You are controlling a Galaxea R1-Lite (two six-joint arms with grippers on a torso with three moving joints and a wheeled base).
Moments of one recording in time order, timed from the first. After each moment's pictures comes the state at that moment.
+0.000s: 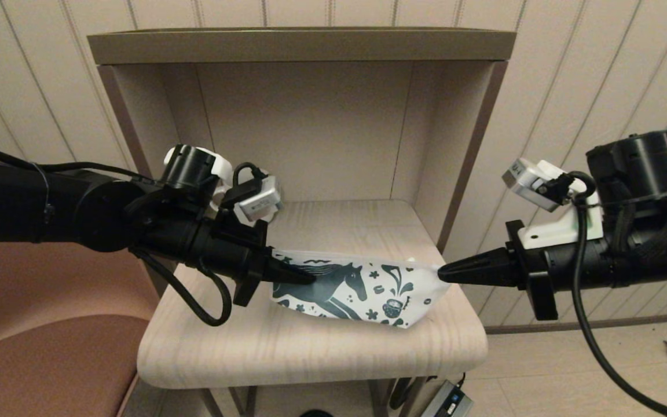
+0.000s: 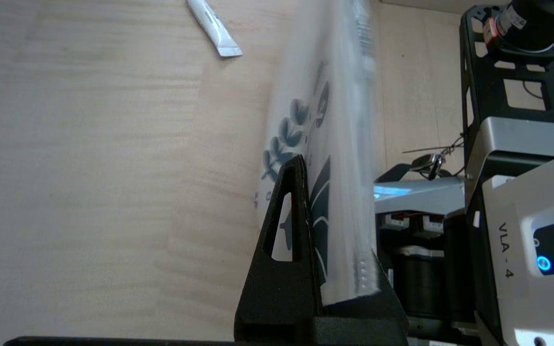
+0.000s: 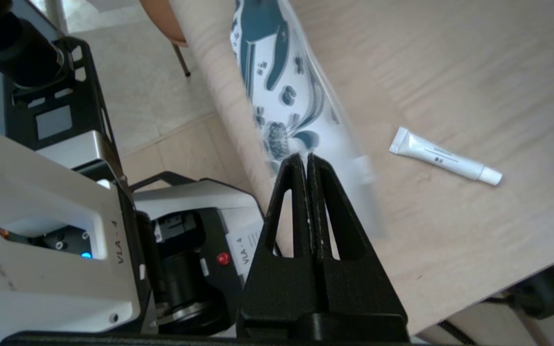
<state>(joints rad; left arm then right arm) -0.45 1.86 -1.30 0.19 -0.88 0.66 0.26 1.51 -1.04 0.12 0.82 -0.42</state>
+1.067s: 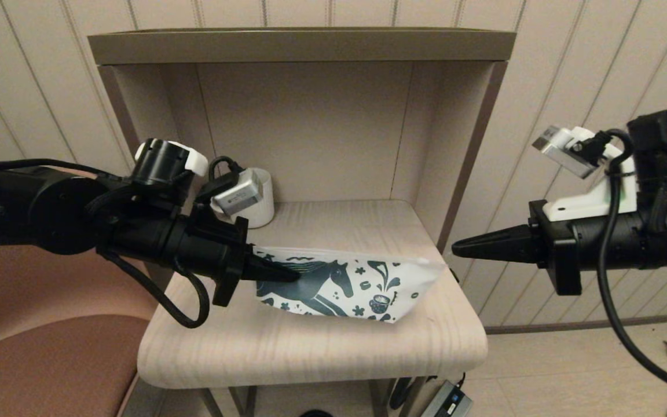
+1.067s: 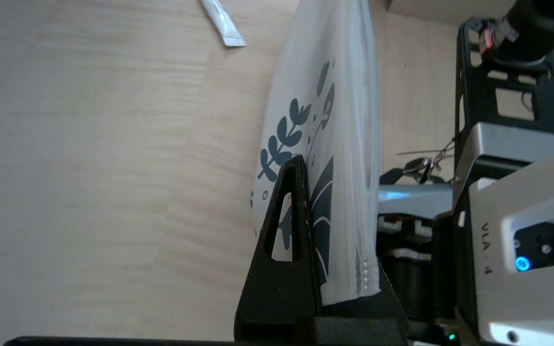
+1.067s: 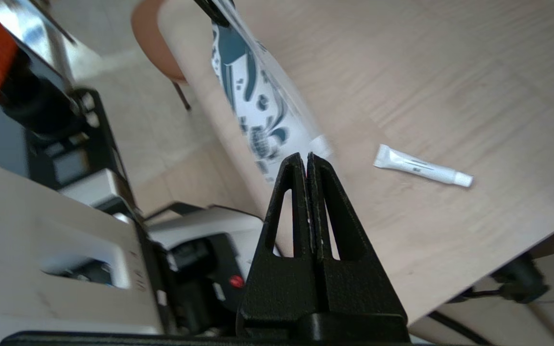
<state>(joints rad) -0.41 1.79 -1.24 0.20 -0.89 0.61 0.23 1.46 -1.09 0.12 0.82 -0.27</state>
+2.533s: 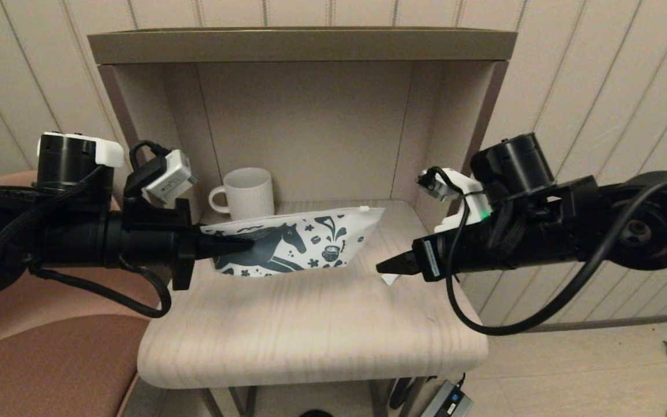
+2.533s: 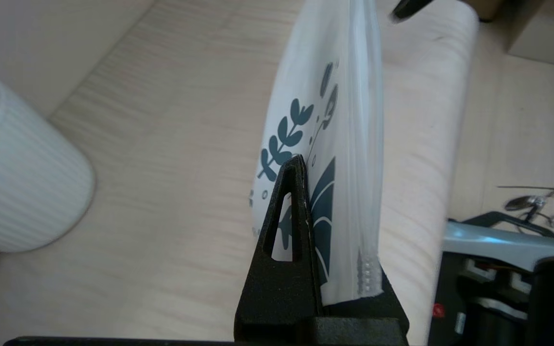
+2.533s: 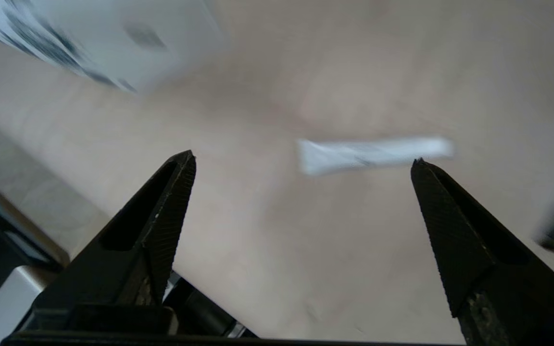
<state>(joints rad) -0.26 1.63 -0.99 -0.18 -0.81 0.51 0.47 1.74 -1.25 0.12 0.22 0.08</state>
